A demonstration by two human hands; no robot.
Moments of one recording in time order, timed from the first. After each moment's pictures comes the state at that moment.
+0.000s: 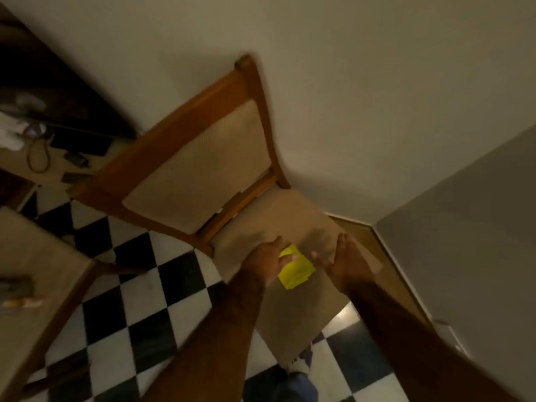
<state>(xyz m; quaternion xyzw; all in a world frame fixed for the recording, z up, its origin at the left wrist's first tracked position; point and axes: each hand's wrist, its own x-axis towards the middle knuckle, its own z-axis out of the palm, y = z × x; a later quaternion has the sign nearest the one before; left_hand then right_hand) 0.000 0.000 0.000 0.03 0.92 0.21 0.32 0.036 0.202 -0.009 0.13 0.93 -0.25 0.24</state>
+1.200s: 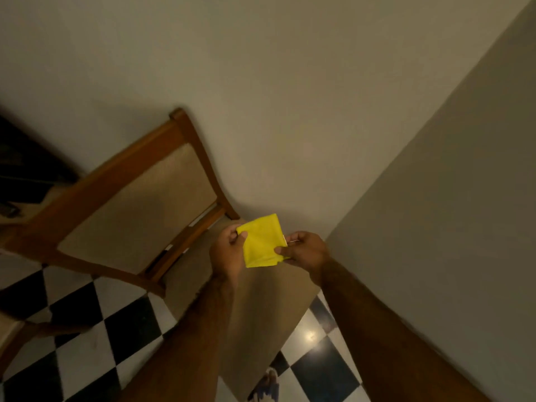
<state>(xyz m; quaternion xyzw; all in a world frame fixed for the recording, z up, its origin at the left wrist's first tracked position) -0.032 0.077 0.057 -0.15 0.83 0.53 0.07 -0.002 0.261 0.090 0.30 0.65 -0.67 0.22</state>
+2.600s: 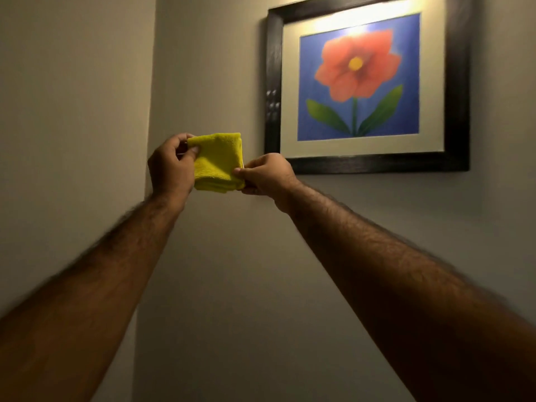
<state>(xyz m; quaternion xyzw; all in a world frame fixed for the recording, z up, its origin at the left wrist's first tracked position) 0.121 0.421 0.890 0.37 0.50 0.69 -0.36 0.282 0.516 0.903 0.14 0.79 -0.41 -0.43</state>
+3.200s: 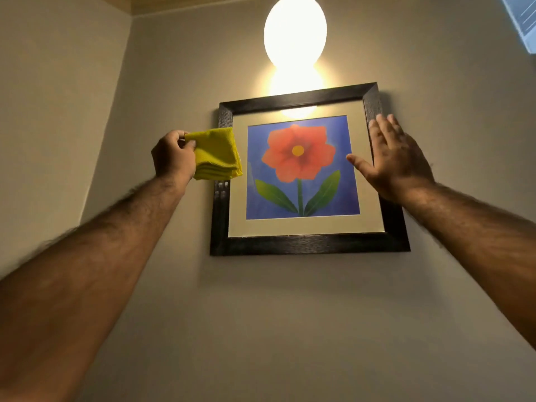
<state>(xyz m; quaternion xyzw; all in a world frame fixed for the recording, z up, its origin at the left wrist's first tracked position) 0.184 0.502 1.075 0.37 0.46 0.72 -0.36 0.544 0.667 1.046 0.34 0.66 0.32 -0.59</state>
